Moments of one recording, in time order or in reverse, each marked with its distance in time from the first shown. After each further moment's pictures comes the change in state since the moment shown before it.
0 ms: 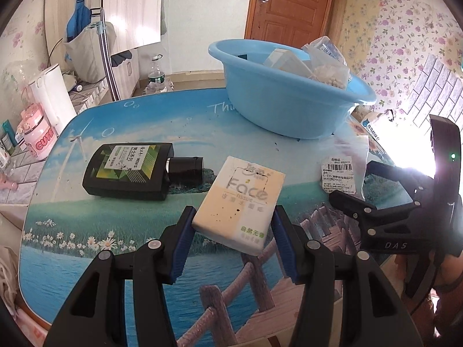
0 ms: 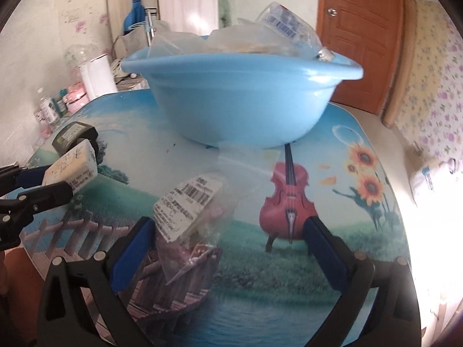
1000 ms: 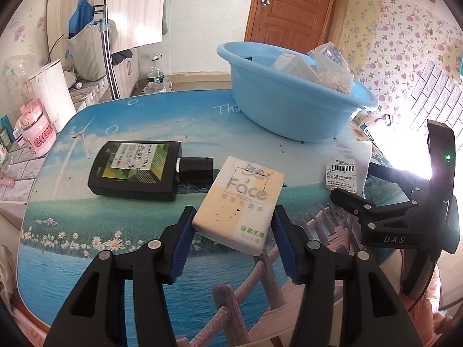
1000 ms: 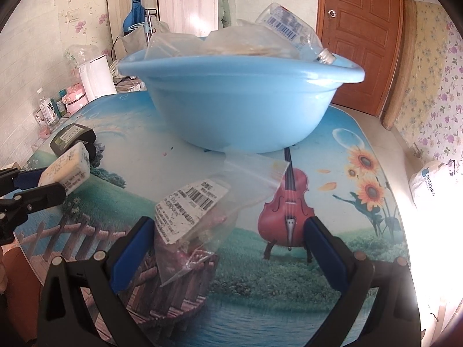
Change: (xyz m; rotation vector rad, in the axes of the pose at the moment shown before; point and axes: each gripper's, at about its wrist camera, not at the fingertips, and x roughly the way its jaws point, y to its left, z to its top) left arm -0.003 0.015 -0.001 -0.029 -0.018 -0.015; right arm -0.001 -0.002 -0.001 0.011 -0.009 -0.019
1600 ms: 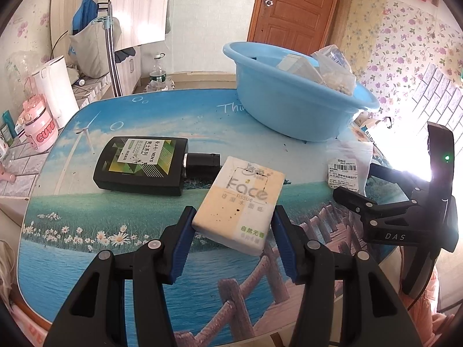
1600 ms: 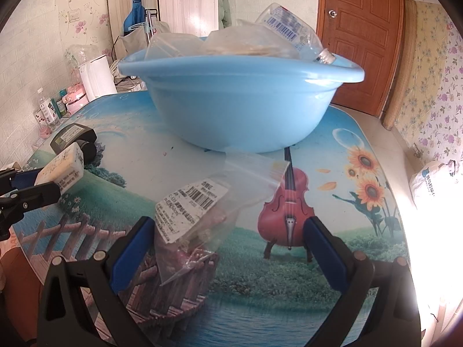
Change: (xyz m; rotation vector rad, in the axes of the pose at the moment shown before) left arm -0.002 0.003 -0.004 -0.015 0.002 0.001; right arm 0.000 0.001 -0.001 0.000 -0.002 0.000
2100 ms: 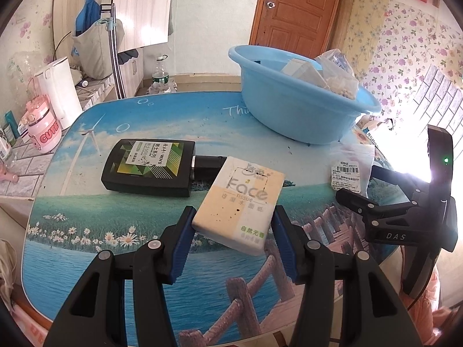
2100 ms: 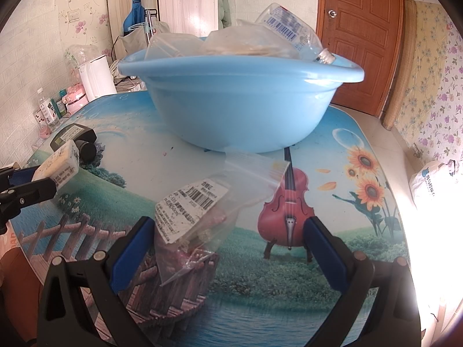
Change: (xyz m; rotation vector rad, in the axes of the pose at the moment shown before) left arm -0.005 0.003 0.002 0.000 -0.012 0.016; right arm 0.000 0.000 -0.001 0.000 -0.001 0.000
